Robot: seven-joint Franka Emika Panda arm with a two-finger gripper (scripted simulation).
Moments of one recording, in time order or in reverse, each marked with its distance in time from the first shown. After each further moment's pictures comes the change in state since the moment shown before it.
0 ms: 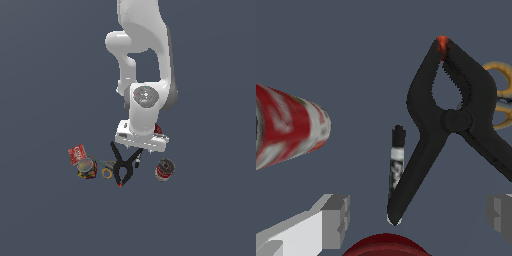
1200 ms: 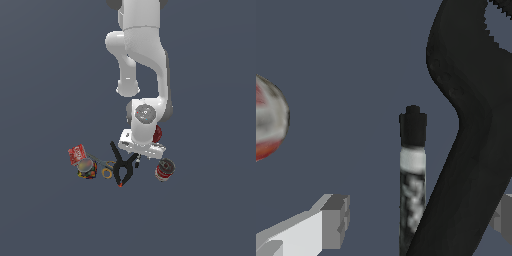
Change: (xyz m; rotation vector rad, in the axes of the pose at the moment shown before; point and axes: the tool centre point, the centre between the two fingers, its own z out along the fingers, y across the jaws) arm -0.012 -0.004 0.076 -0.004 0.002 0.052
